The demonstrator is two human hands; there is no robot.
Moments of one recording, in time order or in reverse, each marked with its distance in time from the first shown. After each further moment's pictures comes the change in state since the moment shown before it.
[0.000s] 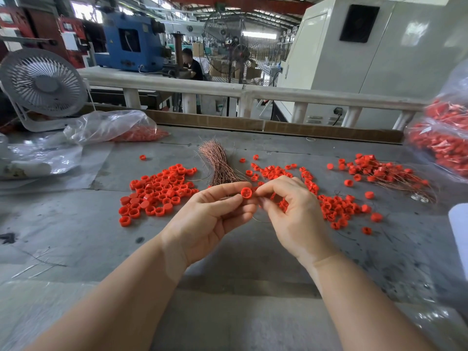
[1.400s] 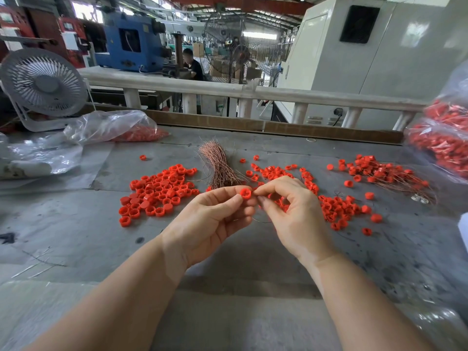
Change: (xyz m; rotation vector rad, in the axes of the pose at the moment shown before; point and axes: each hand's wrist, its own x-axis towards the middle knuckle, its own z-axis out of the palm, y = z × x) left_hand 0.002 -0.003 -0.004 0.020 -0.062 -0.011; right_hand 0.001 -0.006 -0.004 0.055 -0.030 0.084
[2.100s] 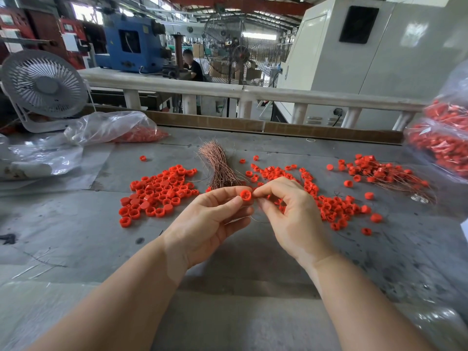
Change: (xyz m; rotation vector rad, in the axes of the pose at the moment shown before) left_hand -0.001 -0.002 -0.001 0.055 0.057 0.014; right_hand -0.001 0.004 0.005 -0.012 -0.009 -0.030
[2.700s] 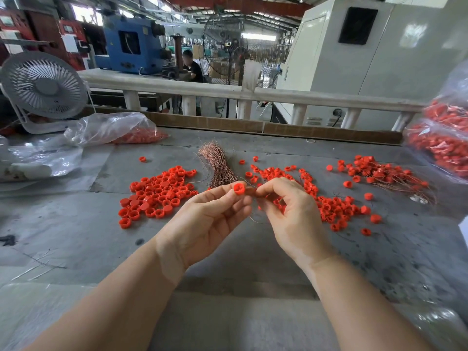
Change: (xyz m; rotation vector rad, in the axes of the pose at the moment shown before) left_hand 0.000 0.007 0.005 -0.273 -0.026 -0.009; right_hand 0.000 -0.004 -0.002 -0.011 0.040 -0.005
